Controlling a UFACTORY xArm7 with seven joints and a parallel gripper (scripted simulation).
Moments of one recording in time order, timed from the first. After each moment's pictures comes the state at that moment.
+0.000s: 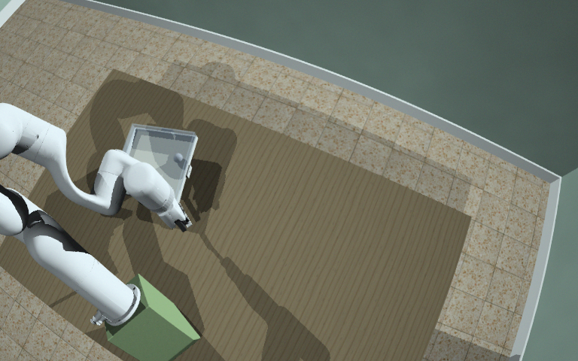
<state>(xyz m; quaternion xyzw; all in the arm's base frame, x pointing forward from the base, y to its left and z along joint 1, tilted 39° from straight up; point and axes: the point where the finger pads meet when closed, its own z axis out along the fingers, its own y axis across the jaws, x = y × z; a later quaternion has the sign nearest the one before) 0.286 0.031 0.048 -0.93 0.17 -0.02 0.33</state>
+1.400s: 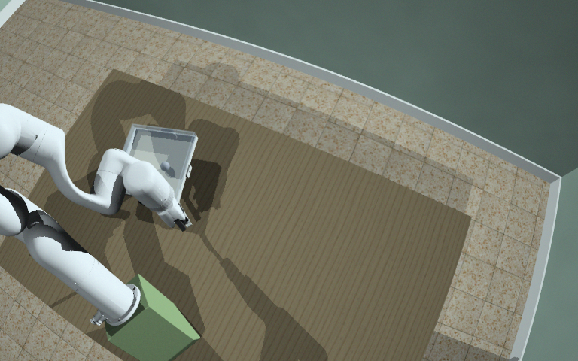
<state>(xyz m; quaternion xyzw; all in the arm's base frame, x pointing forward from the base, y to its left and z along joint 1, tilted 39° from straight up) 0.286 0.030 0.051 -0.93 0.17 -0.01 0.33</state>
